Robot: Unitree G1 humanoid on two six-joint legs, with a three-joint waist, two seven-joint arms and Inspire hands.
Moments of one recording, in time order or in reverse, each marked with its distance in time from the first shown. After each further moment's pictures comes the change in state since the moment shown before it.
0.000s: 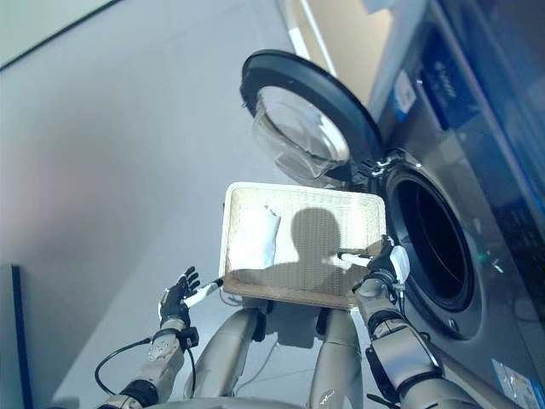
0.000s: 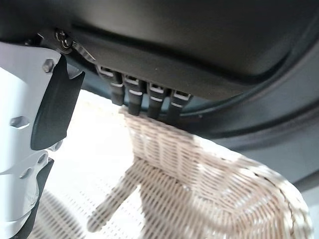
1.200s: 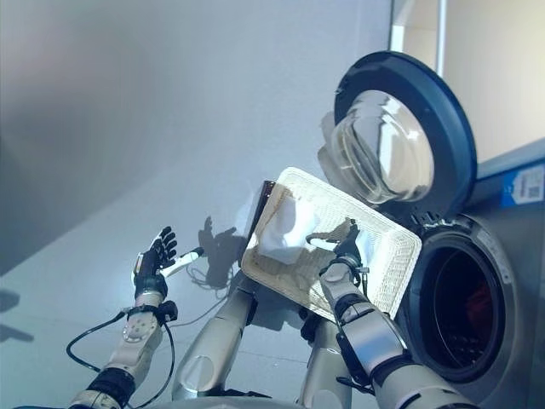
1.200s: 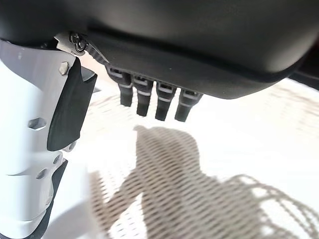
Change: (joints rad) left arm 0.026 0.135 0.042 -0.264 0.063 -0.025 0.022; right arm -0.107 0.154 0.019 -0.034 -0.040 -0.005 -0.092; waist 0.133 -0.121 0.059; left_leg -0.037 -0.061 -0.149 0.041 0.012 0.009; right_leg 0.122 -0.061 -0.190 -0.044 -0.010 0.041
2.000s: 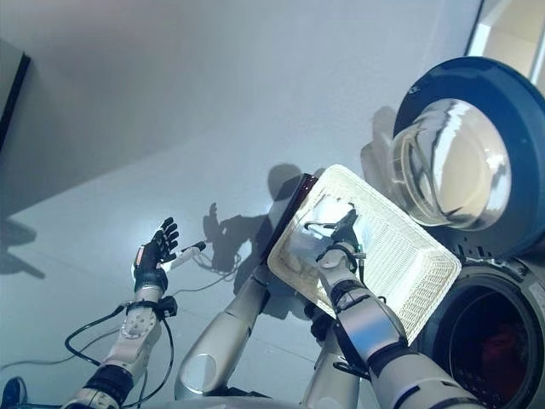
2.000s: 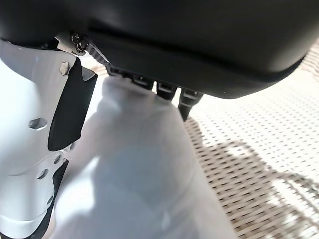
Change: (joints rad) left arm -0.008 0.006 -0.011 -0.018 0.021 0.000 -0.001; right arm -0.087 0.004 0.039 0.046 0.007 0.002 -0.049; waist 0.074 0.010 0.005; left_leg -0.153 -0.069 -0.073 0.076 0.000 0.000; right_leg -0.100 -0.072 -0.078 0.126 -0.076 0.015
